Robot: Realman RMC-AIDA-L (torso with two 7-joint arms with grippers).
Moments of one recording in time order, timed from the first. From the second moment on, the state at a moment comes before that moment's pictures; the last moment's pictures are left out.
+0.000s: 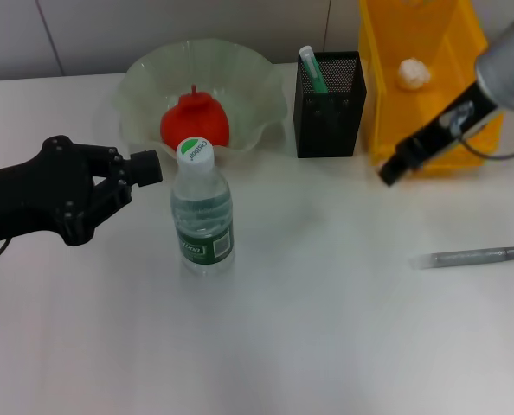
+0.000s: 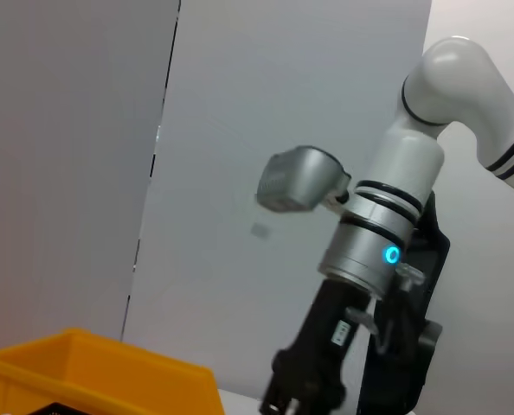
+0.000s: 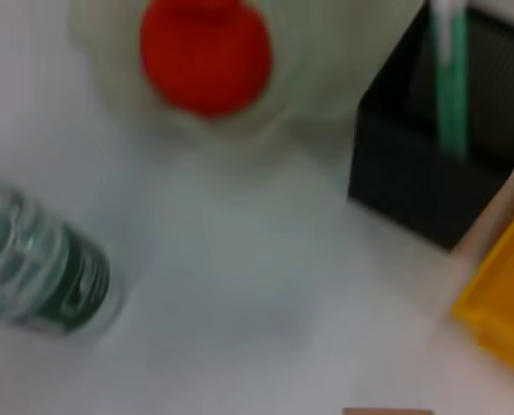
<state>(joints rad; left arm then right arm) -0.42 -2.05 -2.27 -0.83 1.62 -1.76 1.71 0.77 2.07 -1.17 -1.42 -2.72 -1.77 2.81</state>
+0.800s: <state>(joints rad) -0.40 -2.06 -2.29 -0.83 1.60 -1.77 1.72 0.79 2.05 -1.01 -1.31 -2.65 -1.44 2.60</state>
